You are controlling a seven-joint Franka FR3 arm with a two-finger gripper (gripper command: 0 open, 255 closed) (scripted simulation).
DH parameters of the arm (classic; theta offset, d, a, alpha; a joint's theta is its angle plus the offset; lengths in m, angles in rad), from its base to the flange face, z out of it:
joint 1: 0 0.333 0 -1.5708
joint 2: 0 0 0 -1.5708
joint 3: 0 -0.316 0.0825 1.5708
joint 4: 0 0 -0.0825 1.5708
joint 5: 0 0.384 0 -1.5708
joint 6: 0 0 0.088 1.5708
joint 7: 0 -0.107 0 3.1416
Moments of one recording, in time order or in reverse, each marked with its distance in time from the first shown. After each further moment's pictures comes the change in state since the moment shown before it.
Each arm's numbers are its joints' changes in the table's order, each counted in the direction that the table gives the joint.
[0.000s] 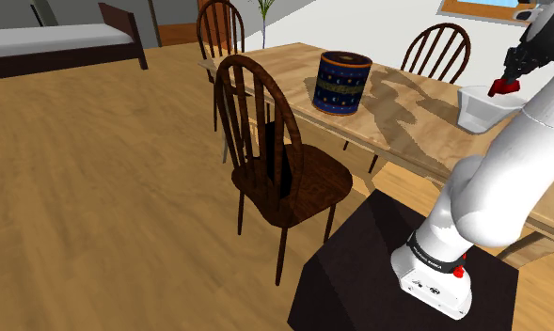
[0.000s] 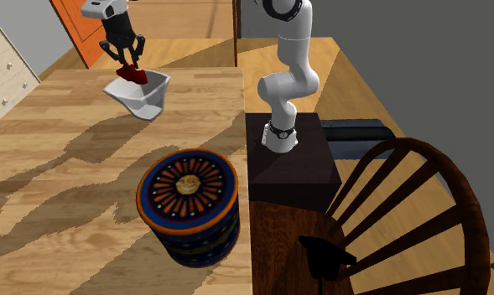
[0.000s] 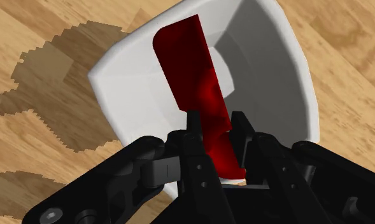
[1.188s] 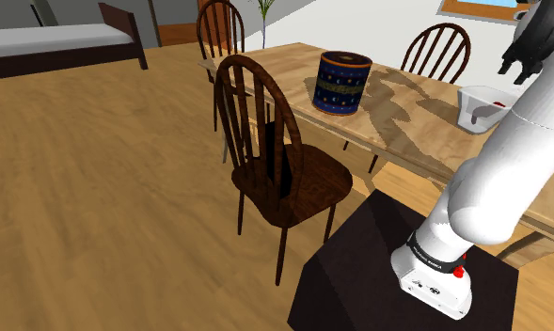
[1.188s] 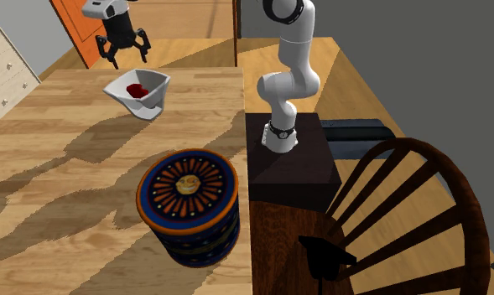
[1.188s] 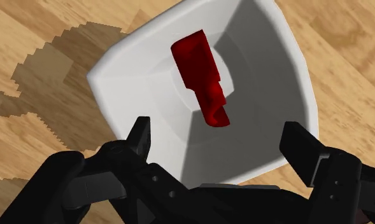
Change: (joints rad) arm -0.116 0.073 -0.063 0.009 0.077 -0.008 0.052
